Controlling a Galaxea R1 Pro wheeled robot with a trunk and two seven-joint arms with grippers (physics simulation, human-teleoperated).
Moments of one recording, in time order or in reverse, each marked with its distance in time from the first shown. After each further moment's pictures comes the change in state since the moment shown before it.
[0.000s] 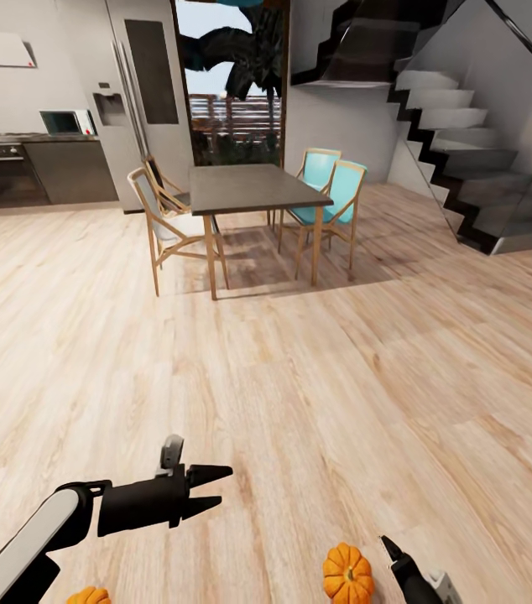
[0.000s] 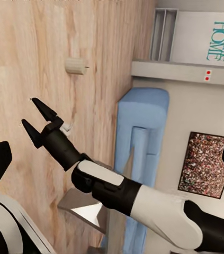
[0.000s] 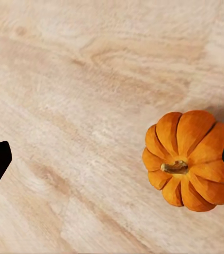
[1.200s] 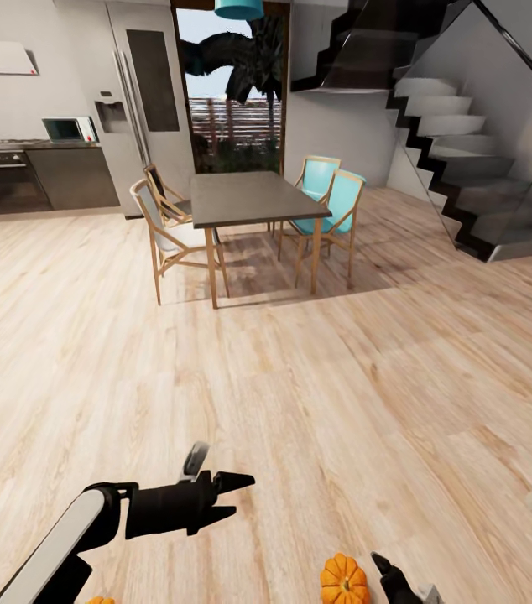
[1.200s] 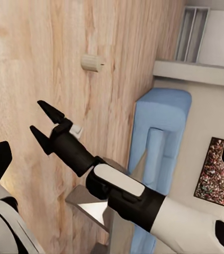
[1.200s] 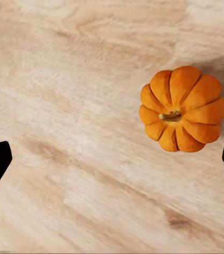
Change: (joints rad) left arm 0.000 -0.129 0.003 -0.001 -0.021 0.000 0.231; right arm 0.000 0.037 0.003 0.002 0.001 0.074 -0.149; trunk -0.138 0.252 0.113
